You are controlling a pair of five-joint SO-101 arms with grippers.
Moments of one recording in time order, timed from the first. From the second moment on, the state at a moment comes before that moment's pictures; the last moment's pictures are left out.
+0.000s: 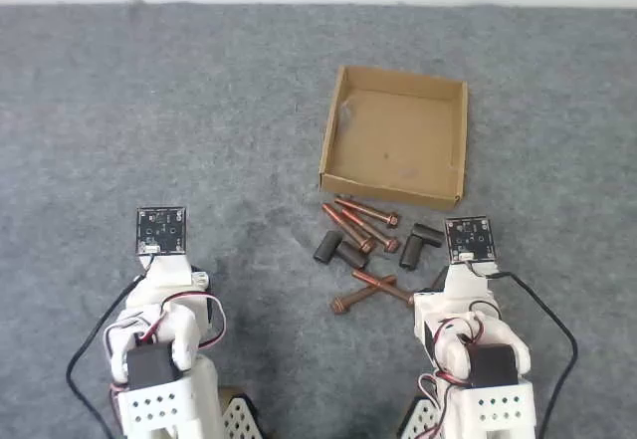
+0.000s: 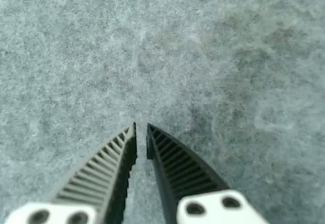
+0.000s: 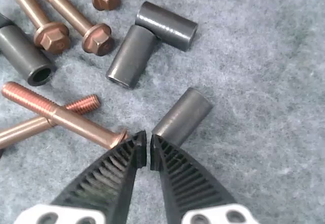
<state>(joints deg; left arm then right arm) -17.3 -103.3 97.1 71.9 -3.6 -9.2 -102.8 95.4 74.8 -2.2</state>
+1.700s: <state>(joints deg) -17.3 -103.3 97.1 71.9 -3.6 -9.3 -102.8 95.4 74.8 -2.2</state>
